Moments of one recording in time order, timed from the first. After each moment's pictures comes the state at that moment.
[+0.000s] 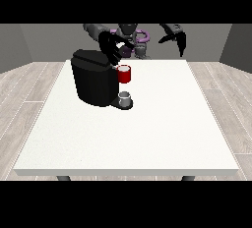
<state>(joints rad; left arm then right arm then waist) -0.31 0.06 0.07 -1.41 -0.14 -0.26 -0.09 -0.88 -0.27 -0.09 -1.01 0.14 -0.06 0.26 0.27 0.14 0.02</state>
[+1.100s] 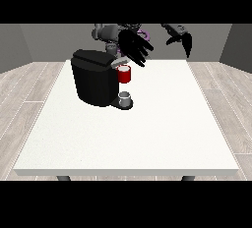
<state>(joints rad) -0.47 0.04 0.01 -1.41 -0.13 -0.31 -0.11 -0.96 -0.46 -0.17 -1.20 0.21 -0.04 0.54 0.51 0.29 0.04</state>
